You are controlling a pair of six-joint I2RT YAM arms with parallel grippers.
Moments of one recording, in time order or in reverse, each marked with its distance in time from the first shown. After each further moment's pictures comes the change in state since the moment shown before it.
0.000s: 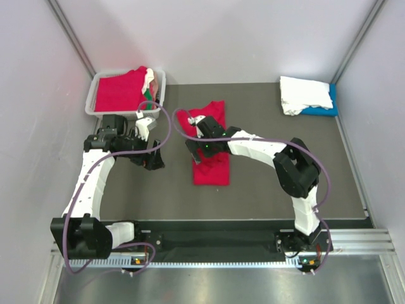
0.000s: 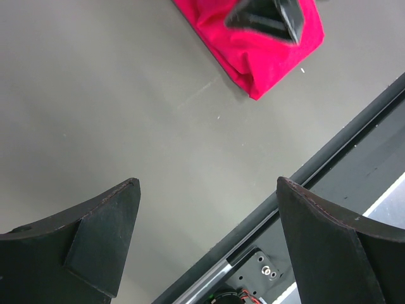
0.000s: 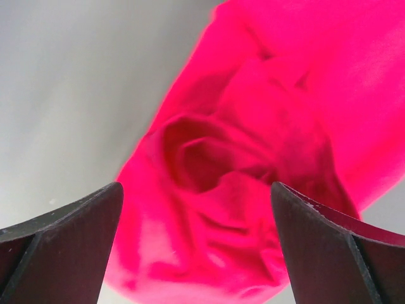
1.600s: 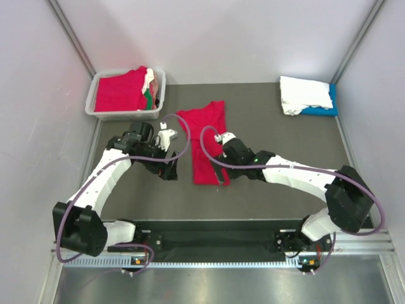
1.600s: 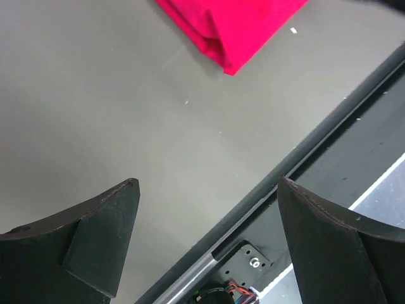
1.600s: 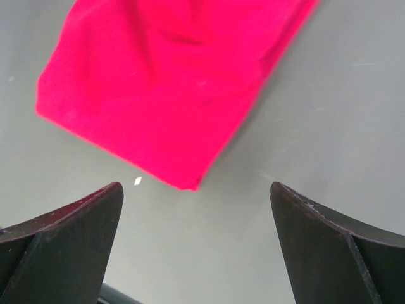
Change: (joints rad) left arm -0.248 0.035 -0.090 0.056 -0.126 -0.109; right arm 0.036 -0.521 -0.525 0.024 0.149 0.100
